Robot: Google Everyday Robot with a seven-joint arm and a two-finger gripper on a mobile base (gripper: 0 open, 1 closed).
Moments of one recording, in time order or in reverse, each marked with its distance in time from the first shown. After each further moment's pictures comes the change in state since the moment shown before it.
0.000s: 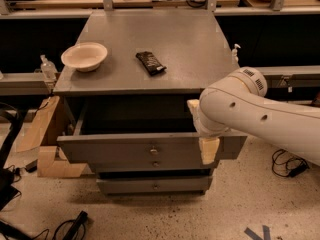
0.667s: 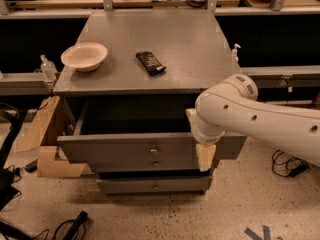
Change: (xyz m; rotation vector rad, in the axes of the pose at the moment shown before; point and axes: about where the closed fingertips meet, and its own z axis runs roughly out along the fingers) arm 0.000 0.017 0.029 -0.075 -0.013 0.034
